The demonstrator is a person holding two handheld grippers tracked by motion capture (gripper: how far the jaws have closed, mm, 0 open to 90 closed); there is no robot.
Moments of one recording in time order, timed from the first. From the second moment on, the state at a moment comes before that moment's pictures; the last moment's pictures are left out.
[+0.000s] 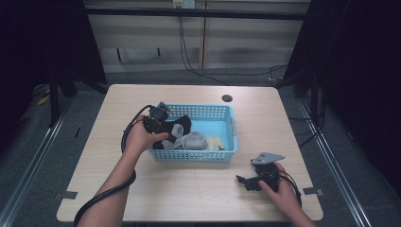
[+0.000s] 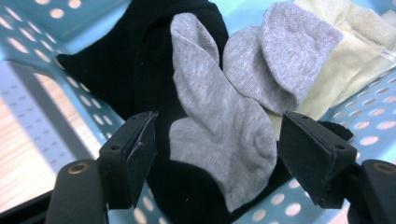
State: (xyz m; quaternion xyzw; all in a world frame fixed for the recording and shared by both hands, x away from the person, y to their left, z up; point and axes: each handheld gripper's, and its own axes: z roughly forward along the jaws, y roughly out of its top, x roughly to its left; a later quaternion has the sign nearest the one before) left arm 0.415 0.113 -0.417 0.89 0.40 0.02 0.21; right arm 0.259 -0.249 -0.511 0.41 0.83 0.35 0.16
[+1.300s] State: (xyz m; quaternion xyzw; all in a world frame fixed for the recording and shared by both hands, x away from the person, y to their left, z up) left arm 0.425 0.109 -0.416 0.89 0.42 0.00 0.19; right arm 0.258 -0.249 -0.511 0.41 0.83 0.35 0.16
